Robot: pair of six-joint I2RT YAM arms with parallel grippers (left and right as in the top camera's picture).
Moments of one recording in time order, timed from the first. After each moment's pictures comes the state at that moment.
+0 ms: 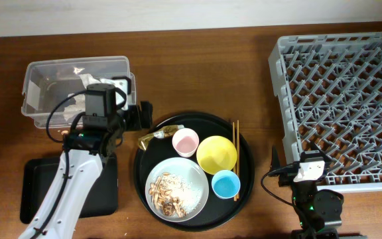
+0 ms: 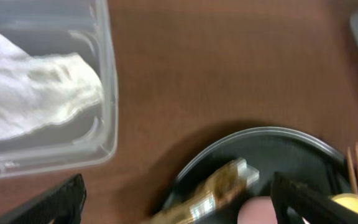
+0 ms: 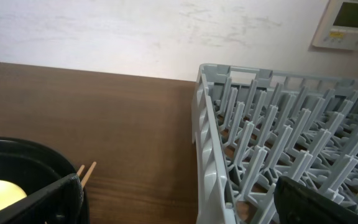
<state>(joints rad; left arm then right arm) -0.16 1.37 0.97 -0.43 0.15 -0.15 0.04 0.05 0.01 -0.08 0.00 -0.08</state>
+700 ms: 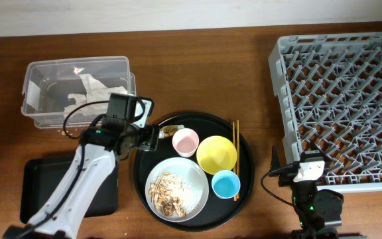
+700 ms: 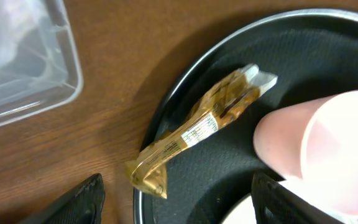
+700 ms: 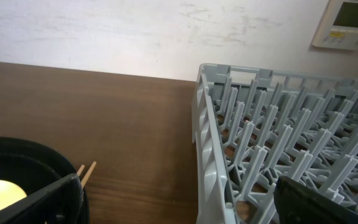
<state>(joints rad) -0.25 1.44 0.97 -0.61 0.10 0.02 0.04 0.05 0.01 -0.08 0.00 -0.08</state>
